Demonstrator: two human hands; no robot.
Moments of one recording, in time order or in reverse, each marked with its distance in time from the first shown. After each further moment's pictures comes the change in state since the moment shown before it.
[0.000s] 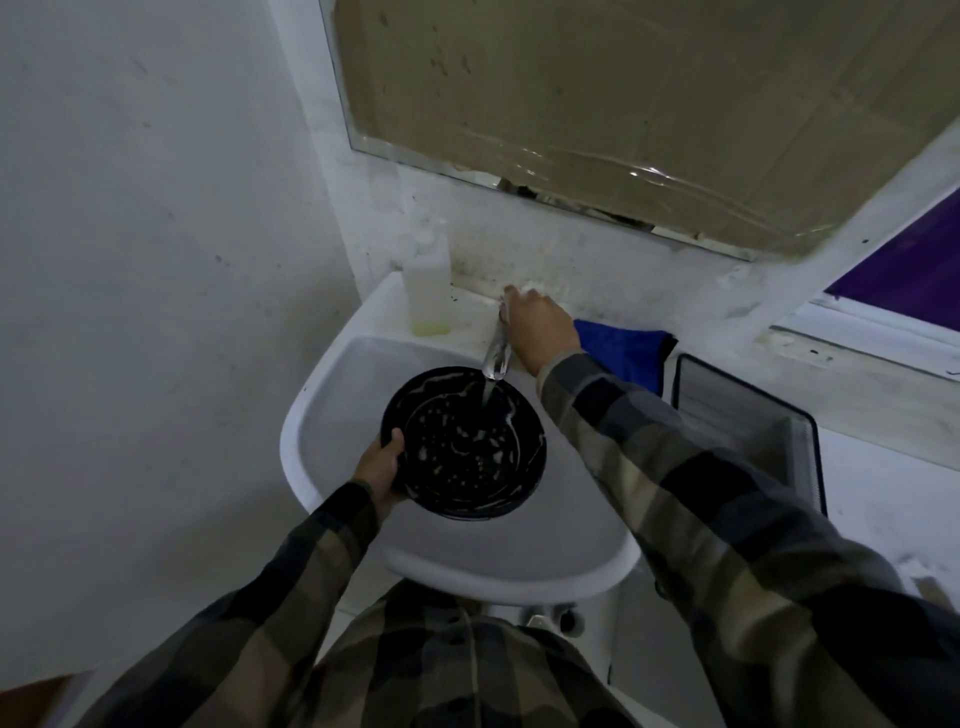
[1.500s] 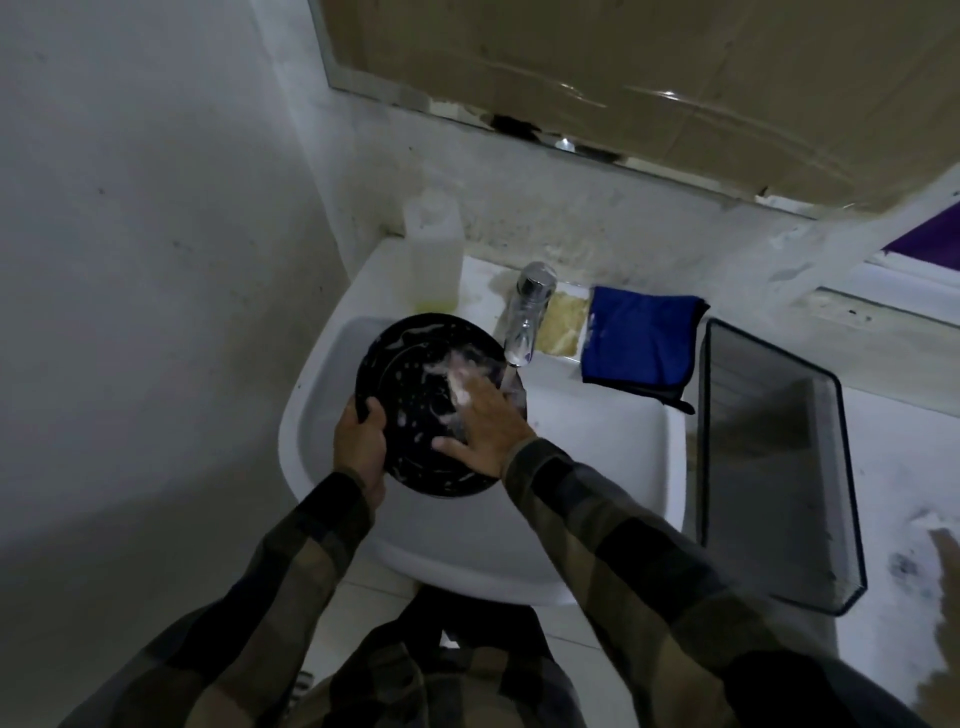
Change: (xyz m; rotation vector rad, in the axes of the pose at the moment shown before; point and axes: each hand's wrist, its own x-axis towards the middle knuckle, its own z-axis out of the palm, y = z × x) left_hand 0.014 0.040 -0.021 0.093 0.115 0.141; right_hand -0.060 -0.057 0.147 0.279 -0.339 -0.136
